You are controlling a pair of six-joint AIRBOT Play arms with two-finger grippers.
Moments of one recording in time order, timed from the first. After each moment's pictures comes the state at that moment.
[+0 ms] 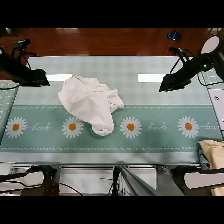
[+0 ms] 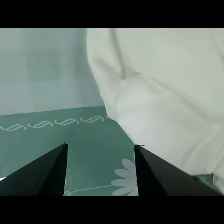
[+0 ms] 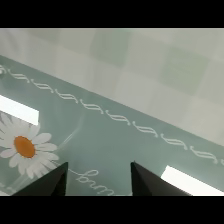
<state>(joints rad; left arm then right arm) 0.13 -1.45 1.46 1.35 -1.41 -1.40 -0.03 -1.60 1.56 -1.19 1.56 1.29</state>
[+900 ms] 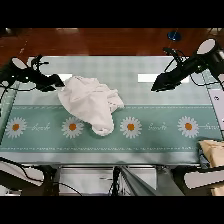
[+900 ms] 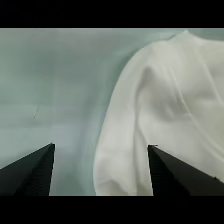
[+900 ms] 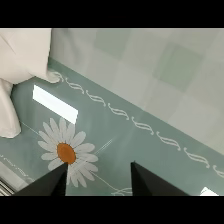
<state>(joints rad) 0.17 -1.77 1.43 1.11 -1.06 -1.37 -0.03 -1.64 1.56 -1.02 1.57 1.23</state>
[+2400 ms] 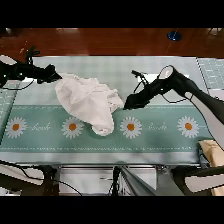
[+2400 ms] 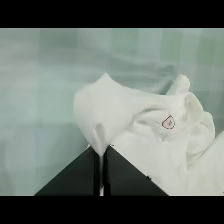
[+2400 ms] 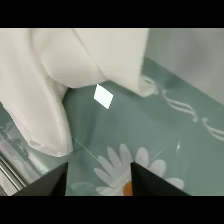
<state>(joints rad) 0.22 -1.71 1.43 0.83 -1.09 -1.22 0.27 -1.64 1.25 -0.83 1.28 1.21</state>
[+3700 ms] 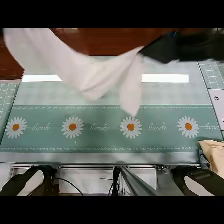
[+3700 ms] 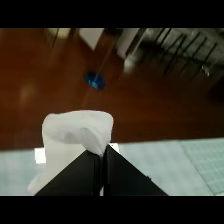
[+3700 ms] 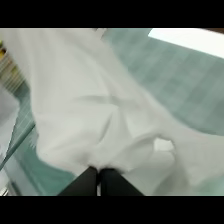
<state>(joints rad) 0.24 -0.92 1.44 0.56 -0.91 -1.14 0.15 -1.06 1.52 -0.69 1.20 1.30</state>
